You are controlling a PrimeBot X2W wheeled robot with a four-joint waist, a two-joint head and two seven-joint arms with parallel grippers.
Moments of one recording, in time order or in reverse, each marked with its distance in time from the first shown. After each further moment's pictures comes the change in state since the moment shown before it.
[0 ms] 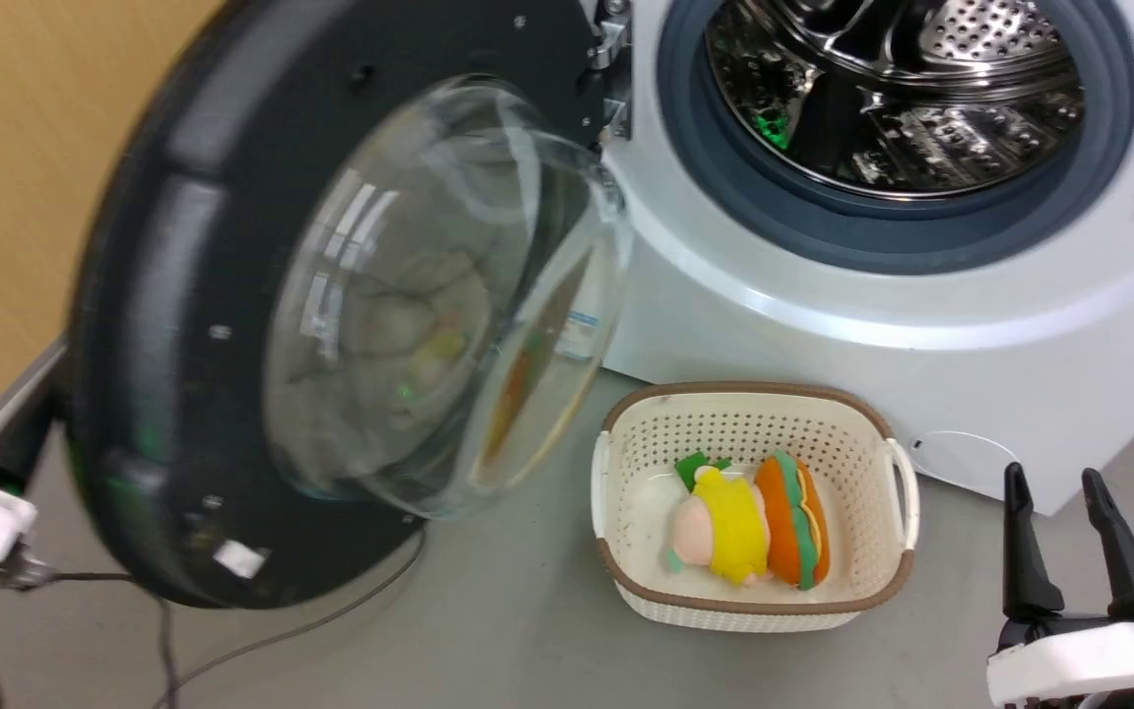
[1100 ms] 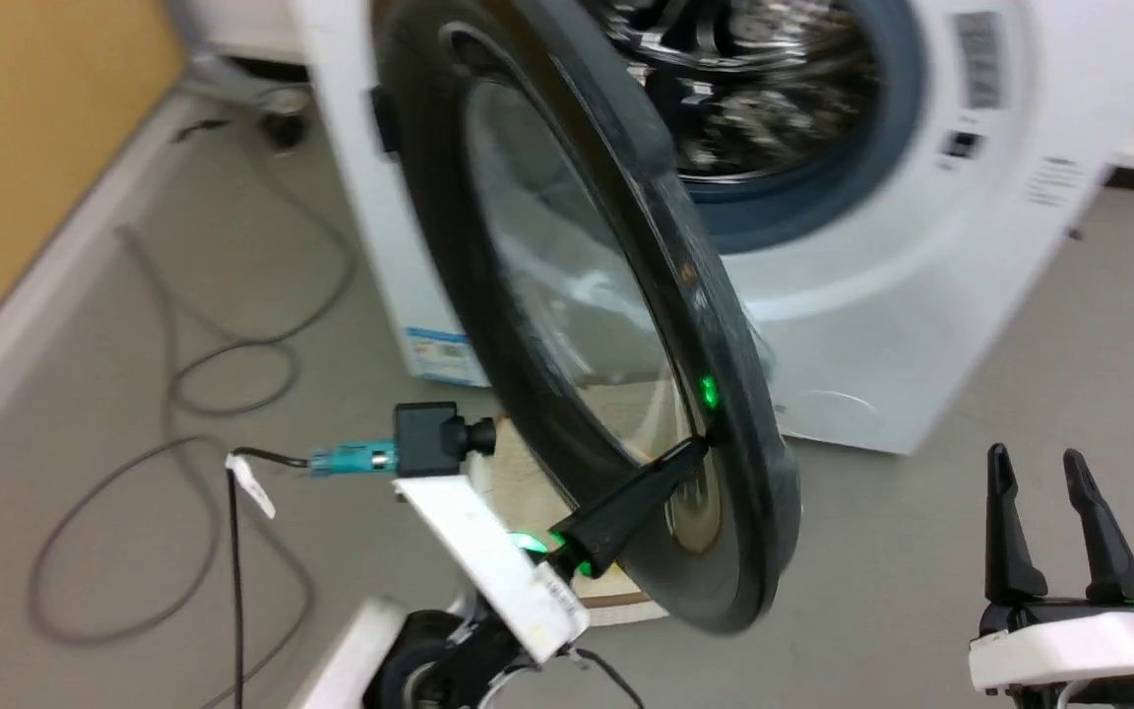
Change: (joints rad) left arm -0.022 -0.203 -0.848 -0.103 -0.231 -0.023 -0.229; right arm -0.024 0.003 0.034 0.009 0.040 0.000 -0.040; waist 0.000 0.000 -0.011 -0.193
